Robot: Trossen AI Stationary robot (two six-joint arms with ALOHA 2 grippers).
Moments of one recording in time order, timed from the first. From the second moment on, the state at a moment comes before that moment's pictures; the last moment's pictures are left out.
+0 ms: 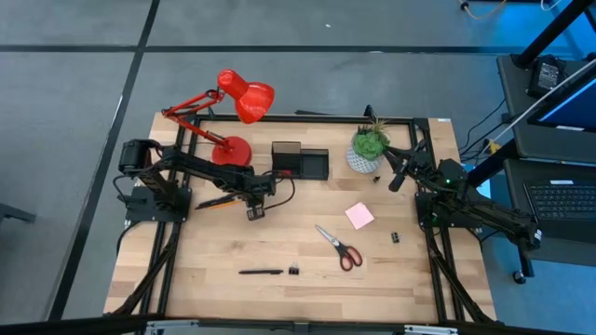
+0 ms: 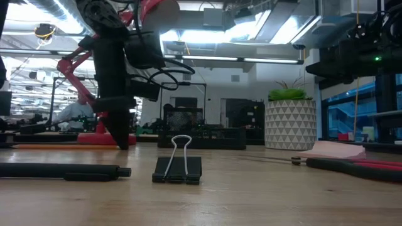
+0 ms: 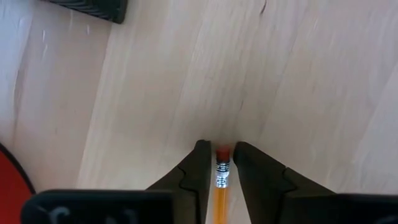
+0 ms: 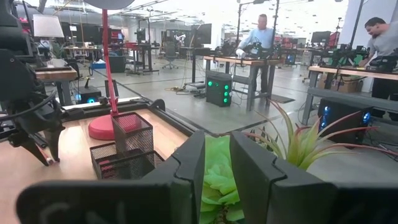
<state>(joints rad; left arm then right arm) 0.06 1.66 0.82 -0.51 -0.15 -0.25 -0.46 0.01 0.01 0.09 0.17 -0.04</state>
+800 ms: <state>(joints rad) 0.06 1.66 0.82 -0.55 -0.13 -0.24 -0.46 0.01 0.01 0.09 0.17 -0.04</state>
